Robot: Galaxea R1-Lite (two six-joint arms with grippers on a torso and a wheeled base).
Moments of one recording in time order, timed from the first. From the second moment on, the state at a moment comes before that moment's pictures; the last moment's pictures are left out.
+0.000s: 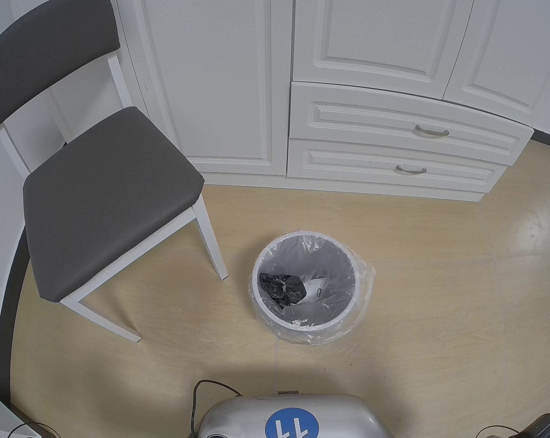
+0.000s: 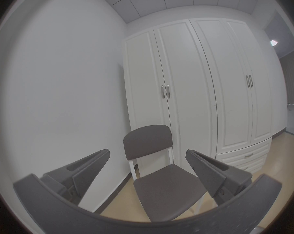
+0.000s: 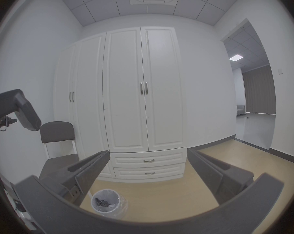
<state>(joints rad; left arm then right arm) -0.13 0.45 -1.09 0.19 0.37 0.19 0.00 0.10 -1.00 0.45 -0.11 0.05</state>
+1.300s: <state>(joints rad) -0.01 0.06 -1.26 0.91 0.37 0.28 0.00 0.01 -1.01 0.50 -0.20 0.09</state>
